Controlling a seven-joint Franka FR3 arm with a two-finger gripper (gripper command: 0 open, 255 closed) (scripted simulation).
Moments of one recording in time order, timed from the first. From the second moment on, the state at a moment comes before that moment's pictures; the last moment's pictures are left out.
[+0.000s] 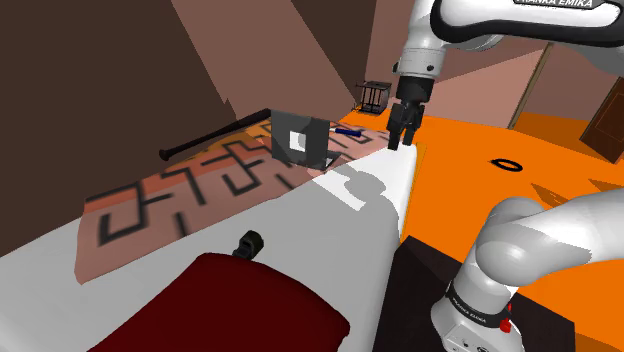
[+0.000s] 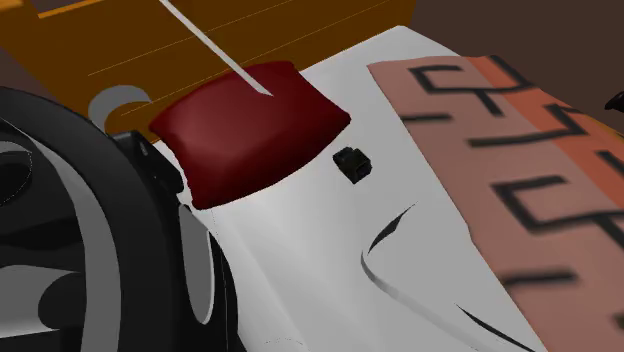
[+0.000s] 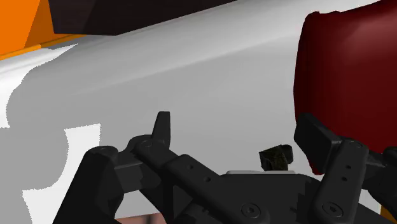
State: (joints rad) arm -0.02 -0.80 -0.04 -2.32 0.12 1.45 -0.06
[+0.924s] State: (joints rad) arm -0.05 -0.72 0.27 -2.48 0.33 1.77 0.44
